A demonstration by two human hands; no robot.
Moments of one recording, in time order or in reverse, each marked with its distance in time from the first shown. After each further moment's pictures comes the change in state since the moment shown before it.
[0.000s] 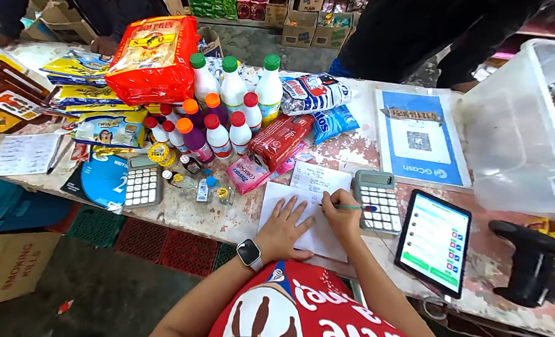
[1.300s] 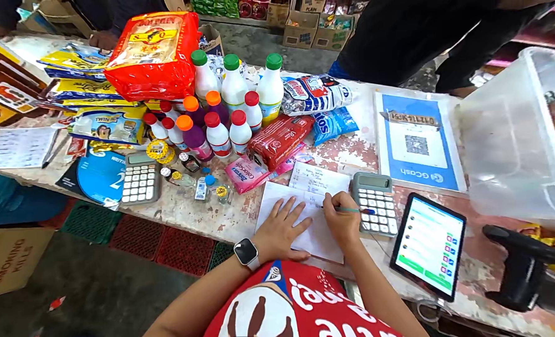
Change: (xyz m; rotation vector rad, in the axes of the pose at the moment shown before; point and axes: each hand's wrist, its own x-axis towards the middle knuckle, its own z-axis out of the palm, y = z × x) left_hand 0.001 -0.002 0.001 0.015 0.002 0.014; right_hand 0.000 0.002 -0.003 -0.055 0.050 -0.052
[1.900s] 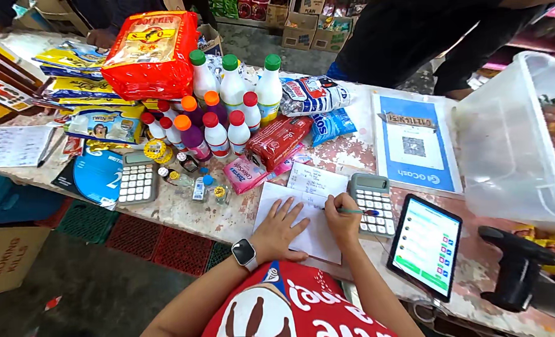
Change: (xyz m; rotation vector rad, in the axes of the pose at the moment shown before) left_hand 0.000 0.002 -0.002 -0.025 -0.008 -0.015; right_hand 0.000 0.005 -0.002 0.021 0.041 -0.012
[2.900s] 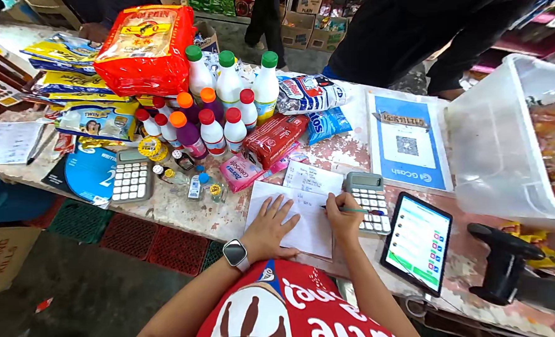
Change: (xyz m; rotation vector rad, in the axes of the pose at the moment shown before) left_hand -0.010 -0.004 -0.001 0.027 -0.004 -0.046; right_hand -0.002 0.011 -0.007 0.051 0.035 0.076
